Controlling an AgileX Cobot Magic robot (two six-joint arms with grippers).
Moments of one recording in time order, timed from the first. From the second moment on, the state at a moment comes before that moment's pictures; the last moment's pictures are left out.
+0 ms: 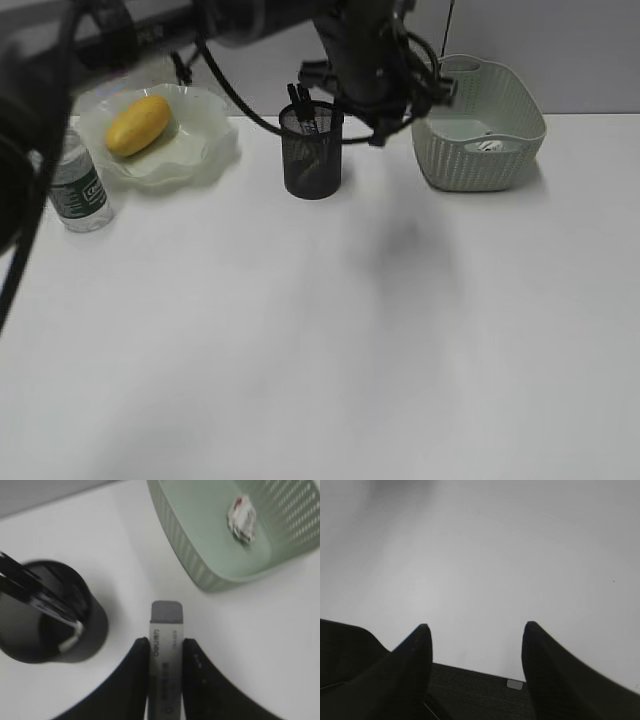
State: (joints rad) left arm -0.77 2.35 -2.31 0.17 0.99 -0.43; right arm 0.26 0.28 -0.51 -0.04 1.04 0.01
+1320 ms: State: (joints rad) left arm -0.58 2.40 -2.31 0.15 0.87 -0.40; right arm 0.26 0.28 -0.51 -0.04 1.04 0.01
